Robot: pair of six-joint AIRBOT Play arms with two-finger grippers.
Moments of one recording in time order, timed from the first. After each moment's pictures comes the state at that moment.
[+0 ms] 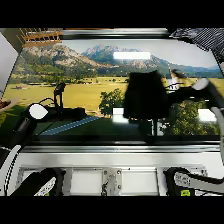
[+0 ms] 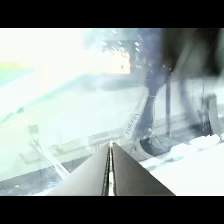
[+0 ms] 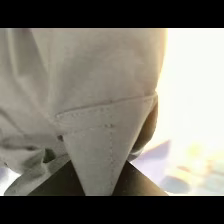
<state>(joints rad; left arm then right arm) -0.19 -0.99 0.75 0.97 -0.95 -1.50 -0.21 -1.38 1.13 -1.07 1.08 1.22</state>
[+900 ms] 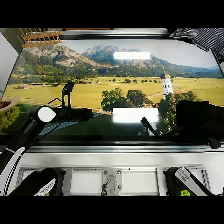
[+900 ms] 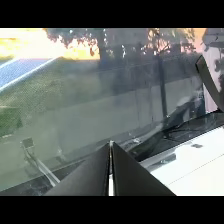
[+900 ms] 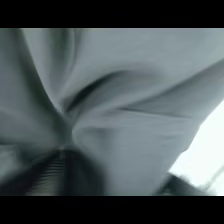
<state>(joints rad) -0.31 -0.99 0.75 0.97 -0.86 -1.53 -0.89 -1.06 0.62 -1.24 0.90 1.69</state>
